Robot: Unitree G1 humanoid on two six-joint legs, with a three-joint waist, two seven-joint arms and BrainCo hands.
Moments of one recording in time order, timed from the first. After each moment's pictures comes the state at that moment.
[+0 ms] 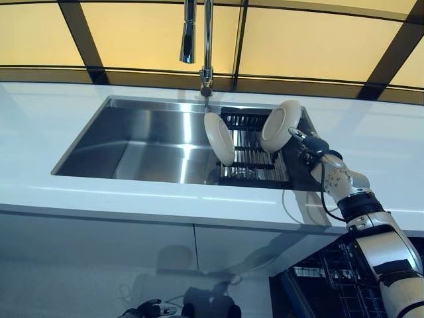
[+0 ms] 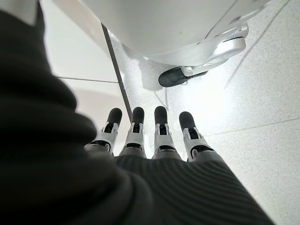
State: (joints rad) left arm -0.03 0.30 -0.41 1.16 -0.14 -0.01 -0.12; right arm -0.83 -0.55 0.21 0.73 0.97 0.29 -0.30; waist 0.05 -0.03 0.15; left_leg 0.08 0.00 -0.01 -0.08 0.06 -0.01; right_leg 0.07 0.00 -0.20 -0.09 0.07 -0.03
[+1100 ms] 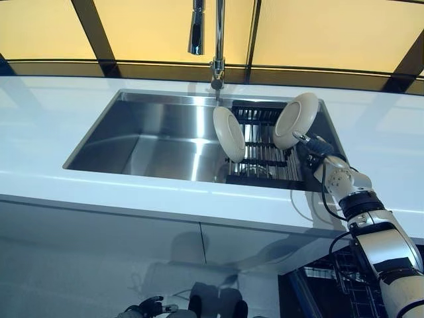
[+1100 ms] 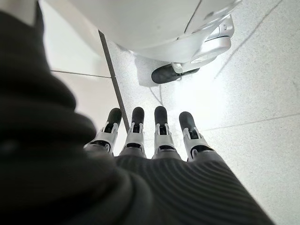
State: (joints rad) left arm -0.04 0.30 -0.43 1.16 -0.13 -0.01 -0.13; right arm -0.84 -0.56 0.18 0.81 0.93 0.30 -0.32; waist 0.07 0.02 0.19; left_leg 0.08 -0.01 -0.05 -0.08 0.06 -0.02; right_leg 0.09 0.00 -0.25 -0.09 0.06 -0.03
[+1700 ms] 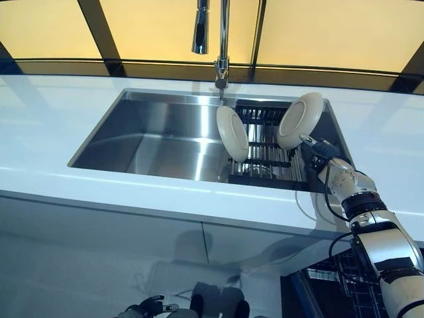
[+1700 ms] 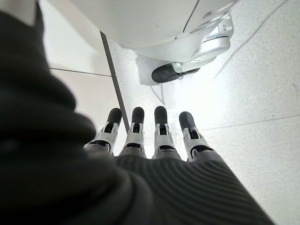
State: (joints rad) left arm -0.04 0.30 -0.43 1.15 -0.13 -0.02 -0.13; right arm -0.85 -0.56 0.15 0.87 0.91 0.29 -0.33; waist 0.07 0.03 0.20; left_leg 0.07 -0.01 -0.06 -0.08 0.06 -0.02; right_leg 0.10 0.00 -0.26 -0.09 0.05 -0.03
